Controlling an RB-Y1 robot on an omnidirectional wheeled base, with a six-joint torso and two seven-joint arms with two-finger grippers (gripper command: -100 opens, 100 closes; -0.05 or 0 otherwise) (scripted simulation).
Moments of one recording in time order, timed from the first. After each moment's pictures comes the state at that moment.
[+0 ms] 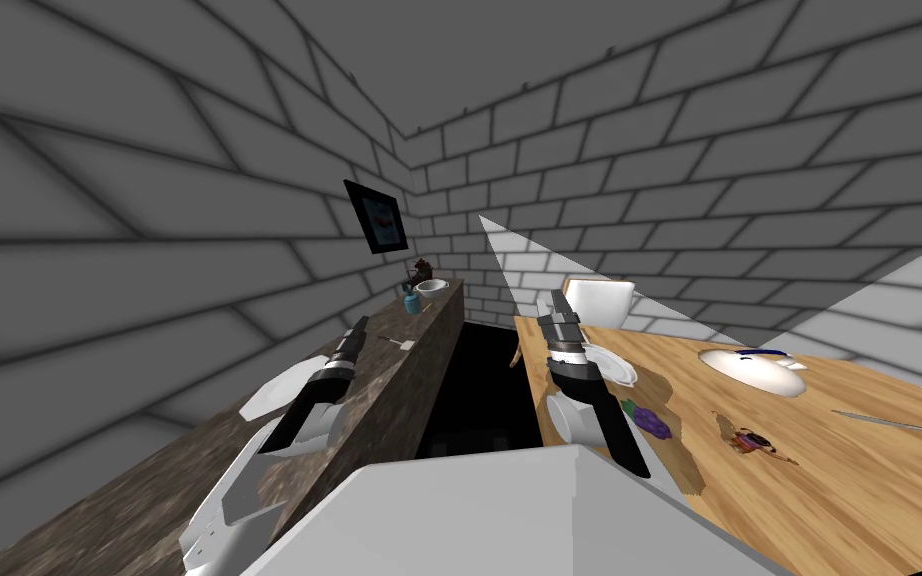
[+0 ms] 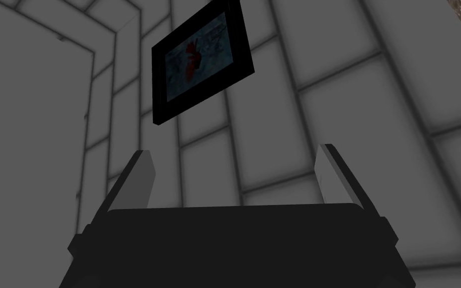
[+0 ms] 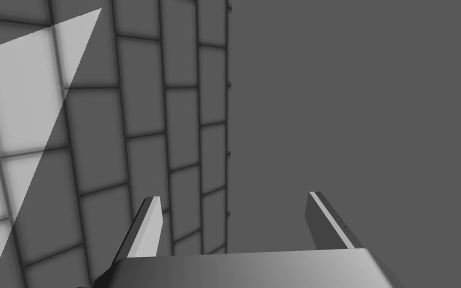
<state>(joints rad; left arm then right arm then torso) 0.37 0.32 0.25 -2.13 0.10 0.07 -0.25 0.47 -0.02 0.03 -2.35 0.02 -0.40 0.11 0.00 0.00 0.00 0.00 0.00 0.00</state>
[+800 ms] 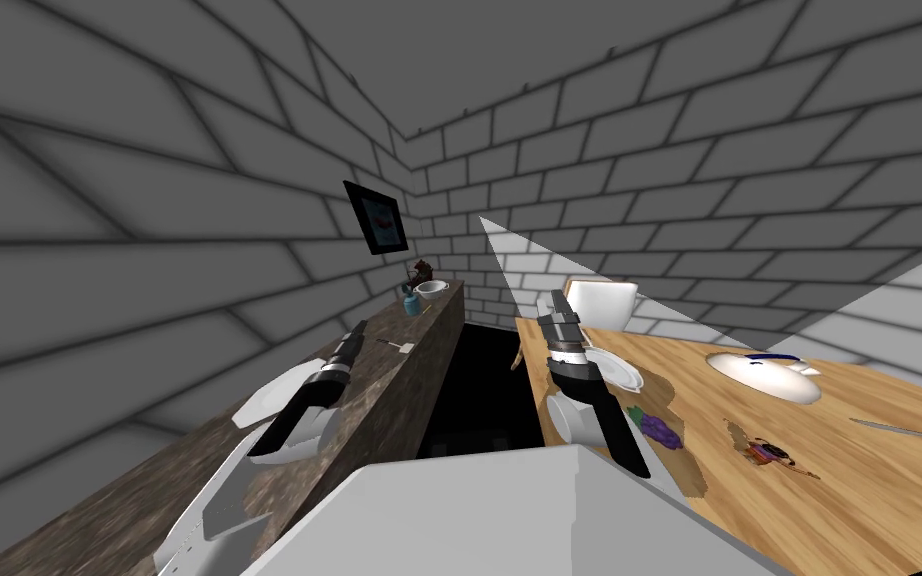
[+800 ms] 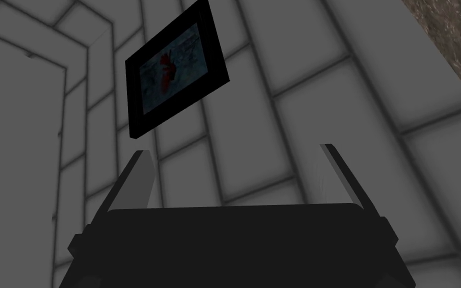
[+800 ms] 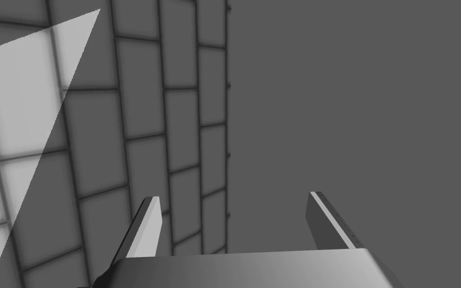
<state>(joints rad) 0.40 0.36 0.26 -2.14 0.14 0.16 -0.26 0.47 -0.02 0.03 -2.35 0.02 -0.40 0.11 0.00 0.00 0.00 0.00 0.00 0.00</state>
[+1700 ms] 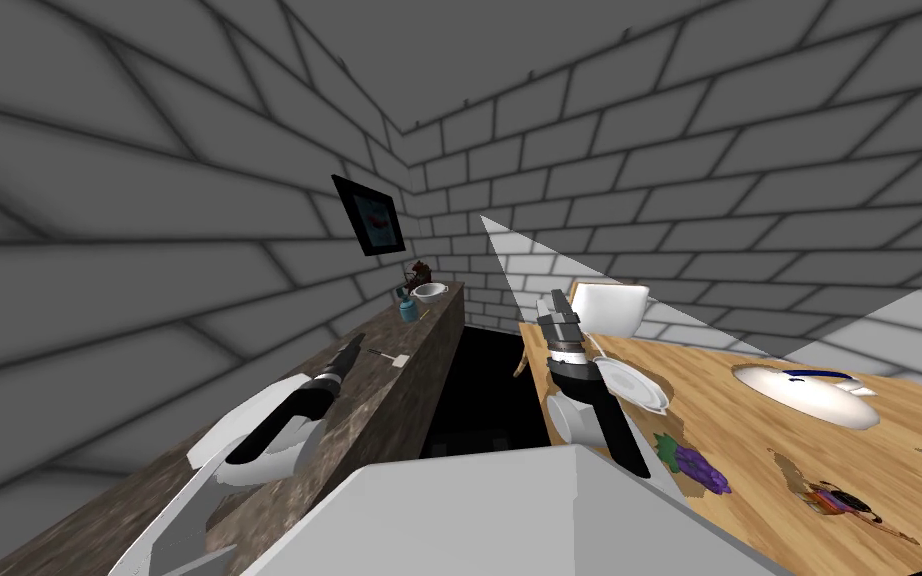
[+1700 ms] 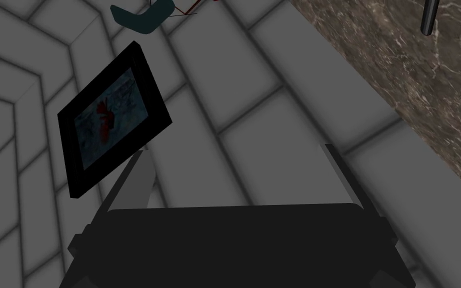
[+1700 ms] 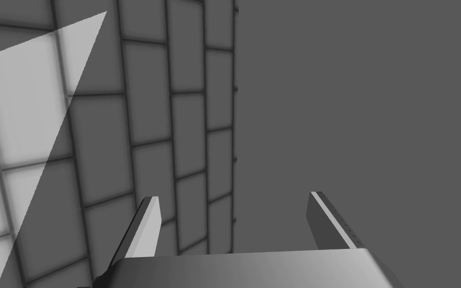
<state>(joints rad) 0.47 0.42 0.29 -2.17 0.23 0.37 -0.30 0.47 -0.02 0.03 -2.35 0.02 -0.40 0.11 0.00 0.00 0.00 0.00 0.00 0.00</state>
